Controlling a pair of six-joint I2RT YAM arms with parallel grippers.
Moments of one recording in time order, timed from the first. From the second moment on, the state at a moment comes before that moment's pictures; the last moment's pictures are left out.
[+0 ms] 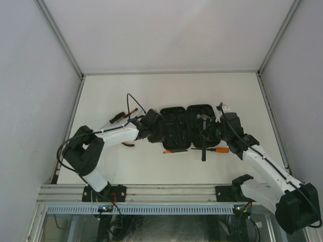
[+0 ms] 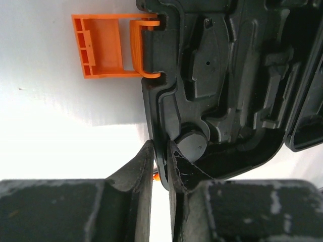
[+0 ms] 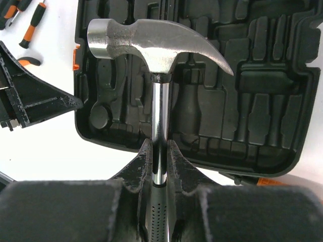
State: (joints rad) left arm -0.72 1.65 0.96 -0.33 0.00 -0.91; right arm 0.38 0.96 0.60 -0.31 -0.16 0.47
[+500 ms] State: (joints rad) left arm -0.74 1.58 0.97 -0.39 -0.03 -0.87; right arm 0.45 1.10 0.72 -0.31 -0.11 0.46
